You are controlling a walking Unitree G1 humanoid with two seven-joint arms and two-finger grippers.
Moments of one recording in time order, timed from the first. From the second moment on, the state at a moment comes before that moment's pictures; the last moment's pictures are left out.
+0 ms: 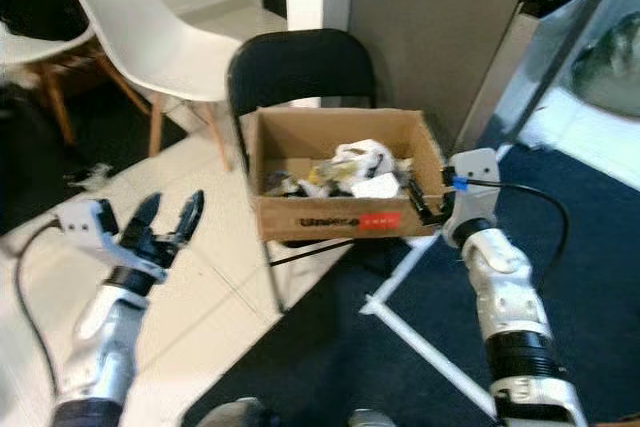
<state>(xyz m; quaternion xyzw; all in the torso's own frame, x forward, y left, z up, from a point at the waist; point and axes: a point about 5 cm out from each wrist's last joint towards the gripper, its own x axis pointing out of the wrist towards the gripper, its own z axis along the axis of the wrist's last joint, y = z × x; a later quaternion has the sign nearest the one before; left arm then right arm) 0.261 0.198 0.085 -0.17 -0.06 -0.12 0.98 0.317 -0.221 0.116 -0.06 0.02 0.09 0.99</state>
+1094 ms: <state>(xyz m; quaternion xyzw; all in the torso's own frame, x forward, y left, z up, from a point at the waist) 0.268 0.194 0.092 -0.13 -0.07 -0.11 0.98 0.317 -0.223 0.109 -0.07 0.04 0.09 0.99</state>
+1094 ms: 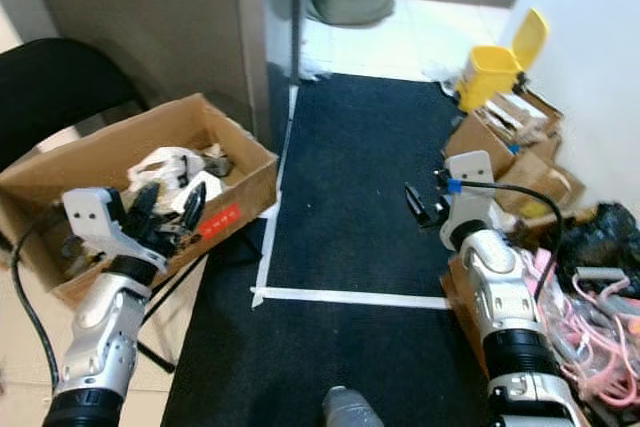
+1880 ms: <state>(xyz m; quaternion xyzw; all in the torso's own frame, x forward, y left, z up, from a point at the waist) 0.269 0.192 0.087 -0.12 -0.06 -0.11 0.98 0.317 -0.228 0.108 -0.08 0.05 0.09 0.99</state>
